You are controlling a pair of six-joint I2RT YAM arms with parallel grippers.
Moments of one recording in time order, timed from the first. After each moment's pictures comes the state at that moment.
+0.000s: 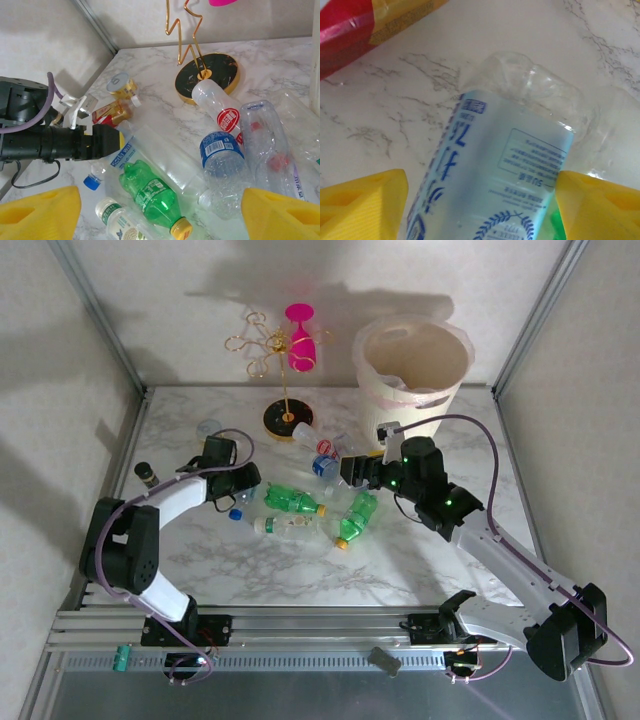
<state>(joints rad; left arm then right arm) -0.19 1.61 0.88 -0.26 0.01 -0.55 0.61 1.10 0.91 -0.19 -0.15 0.40</state>
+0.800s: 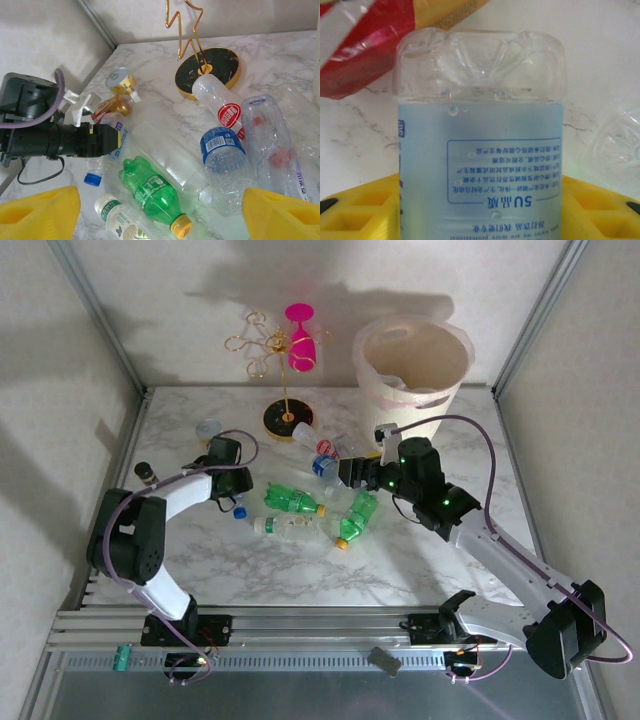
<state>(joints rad) -0.21 1.64 0.91 -0.31 -0.11 -0.51 0.62 1.11 0.91 -0.20 -0.15 0.40</state>
